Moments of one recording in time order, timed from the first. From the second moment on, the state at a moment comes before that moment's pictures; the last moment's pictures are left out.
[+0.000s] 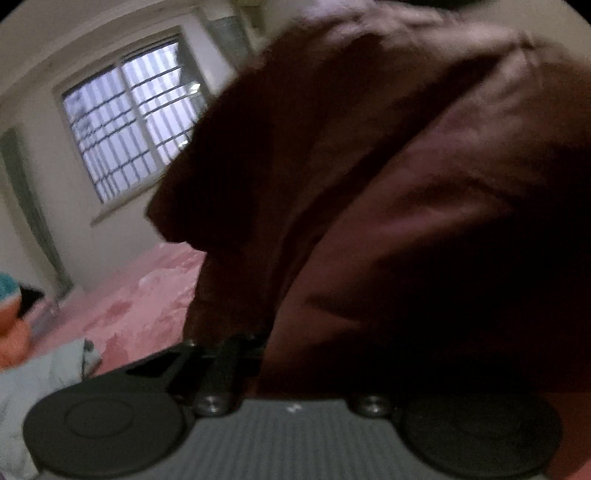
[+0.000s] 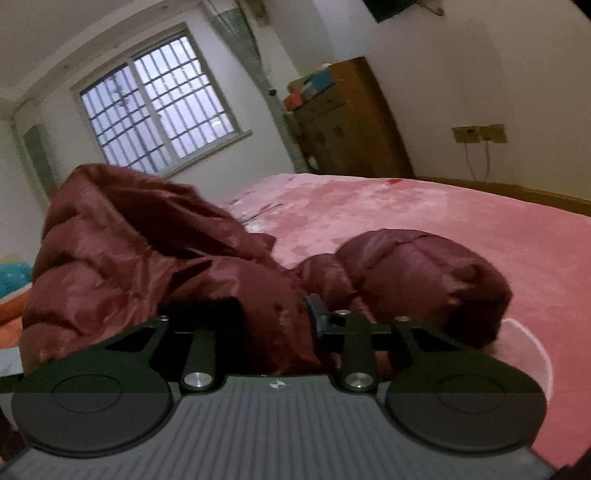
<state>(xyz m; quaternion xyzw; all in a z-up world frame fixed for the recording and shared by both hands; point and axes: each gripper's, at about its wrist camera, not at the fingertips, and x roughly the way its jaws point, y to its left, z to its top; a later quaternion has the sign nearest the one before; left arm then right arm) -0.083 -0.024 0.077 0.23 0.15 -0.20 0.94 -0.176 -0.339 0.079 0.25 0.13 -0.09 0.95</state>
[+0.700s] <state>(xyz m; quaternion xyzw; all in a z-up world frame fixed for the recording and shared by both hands) -0.178 0.108 0.229 -0.02 0.09 -0.22 0.97 -0.301 -0.270 0.200 0.23 -0.03 -0.06 0.97</state>
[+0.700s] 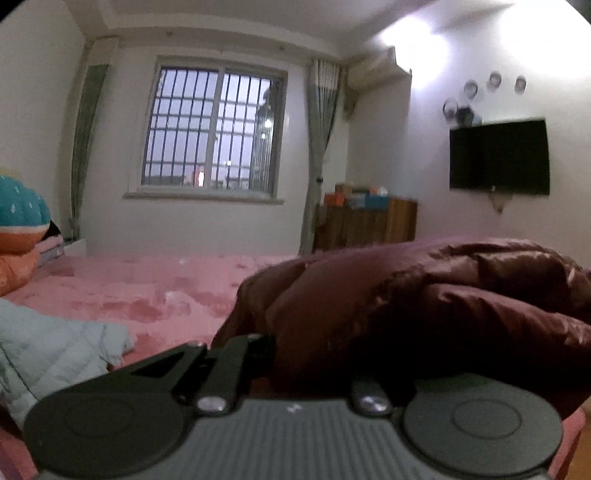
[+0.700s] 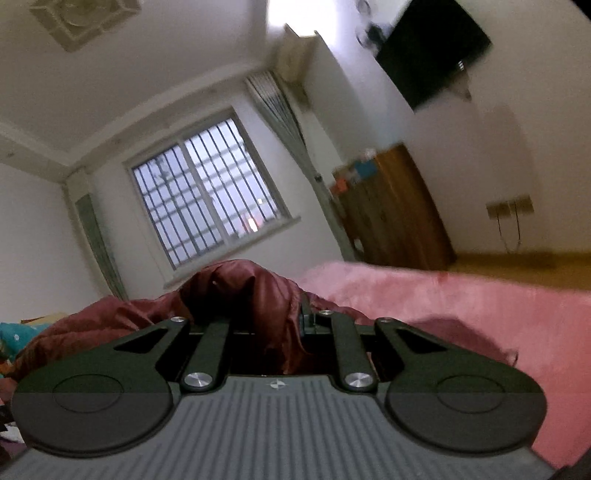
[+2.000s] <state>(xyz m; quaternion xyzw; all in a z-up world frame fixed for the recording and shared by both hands) -0.241 0.172 0.351 -0.08 -0.07 -0.24 0.97 -0.365 -0.226 0.391 0.11 -0.24 -0.02 0.96</state>
